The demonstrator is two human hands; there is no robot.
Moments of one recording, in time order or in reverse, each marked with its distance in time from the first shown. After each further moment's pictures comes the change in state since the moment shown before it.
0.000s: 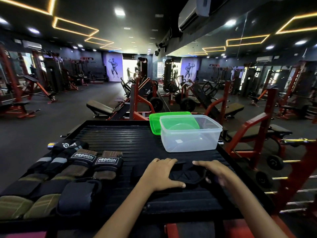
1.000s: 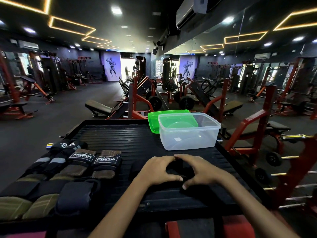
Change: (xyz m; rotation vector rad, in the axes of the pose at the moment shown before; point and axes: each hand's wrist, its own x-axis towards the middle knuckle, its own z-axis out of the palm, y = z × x) left_hand 0.004 -0.002 -0.007 -0.146 -0.011 0.012; right_hand -0.027 -0.015 0.021 -0.980 -0.293 -0.759
